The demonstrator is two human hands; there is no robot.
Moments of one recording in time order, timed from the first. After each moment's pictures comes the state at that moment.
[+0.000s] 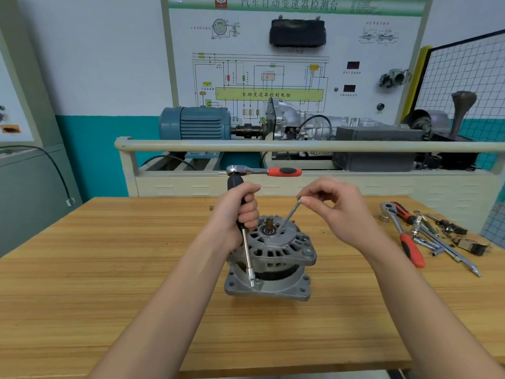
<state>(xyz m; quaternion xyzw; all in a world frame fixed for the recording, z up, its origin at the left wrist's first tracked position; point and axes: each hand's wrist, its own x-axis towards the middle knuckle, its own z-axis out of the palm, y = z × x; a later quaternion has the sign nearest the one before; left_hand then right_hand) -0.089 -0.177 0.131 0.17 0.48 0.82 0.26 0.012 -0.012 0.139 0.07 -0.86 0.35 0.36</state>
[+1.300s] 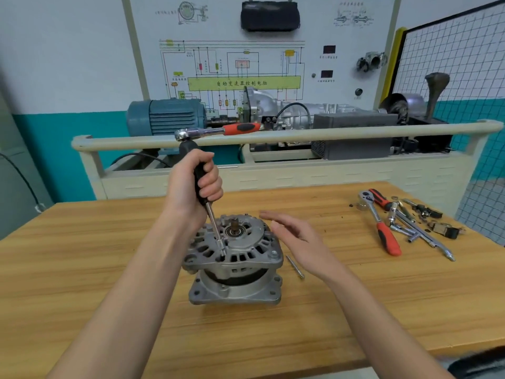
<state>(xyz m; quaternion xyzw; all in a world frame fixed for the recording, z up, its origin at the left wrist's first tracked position) -0.099 -0.160 0.160 0.26 0.42 0.85 0.17 -0.007 0.009 0.063 0.02 -0.84 0.50 0.19</state>
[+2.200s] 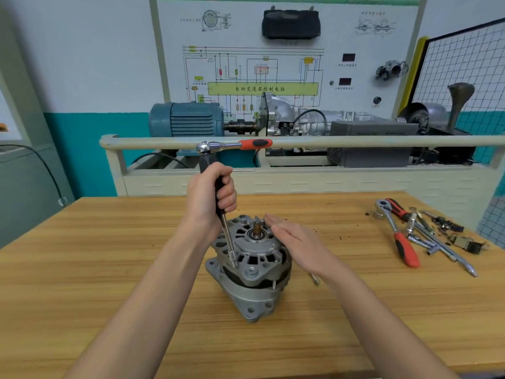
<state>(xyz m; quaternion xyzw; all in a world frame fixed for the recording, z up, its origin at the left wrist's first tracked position) -0.091 -0.174 0.148 0.23 0.47 0.84 0.11 -0.029 -0.005 0.071 0.03 -0.94 0.30 0.14</state>
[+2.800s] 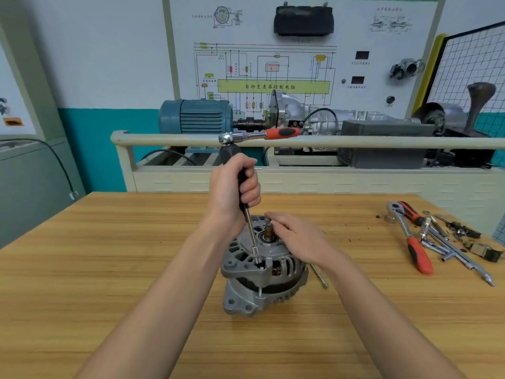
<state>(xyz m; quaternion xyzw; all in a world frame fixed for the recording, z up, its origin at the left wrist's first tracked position) -0.085 -0.158 0.156 0.26 0.45 0.85 0.13 -0.058 -0.006 0.076 0.01 -0.97 0.23 0.13</state>
